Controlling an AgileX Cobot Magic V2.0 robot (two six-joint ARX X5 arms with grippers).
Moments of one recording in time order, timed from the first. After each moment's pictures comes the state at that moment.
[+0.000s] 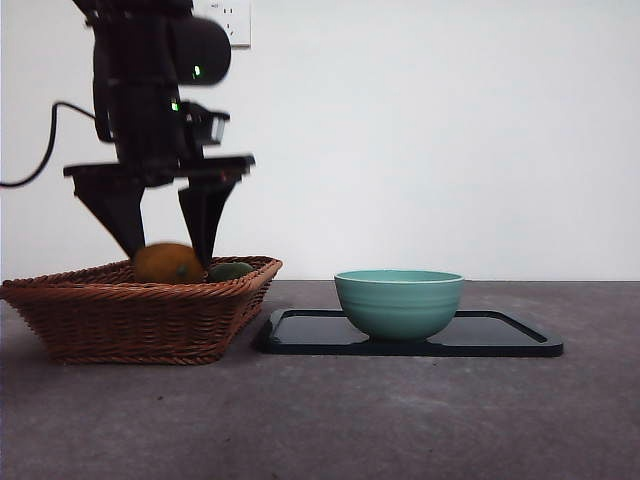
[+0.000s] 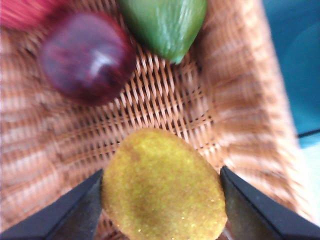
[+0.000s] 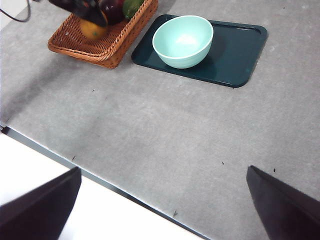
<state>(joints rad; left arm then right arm) -0.44 1.86 1.51 -0.91 -0.06 -0.15 0.40 0.31 1.03 -1.33 -0.21 0.19</state>
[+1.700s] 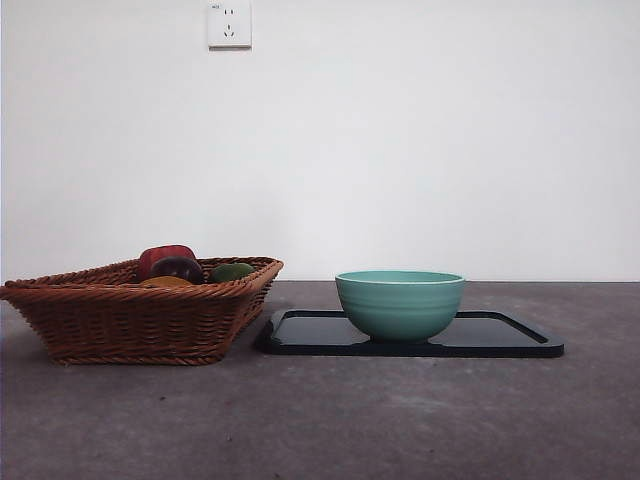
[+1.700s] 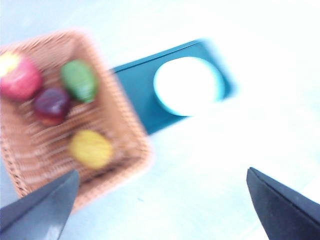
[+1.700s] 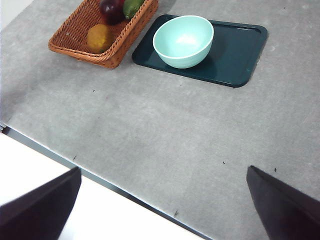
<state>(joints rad) -0.52 1.19 1.55 -1.11 0.16 -0.11 0.40 0.31 1.03 -1.33 -0.21 0.19</state>
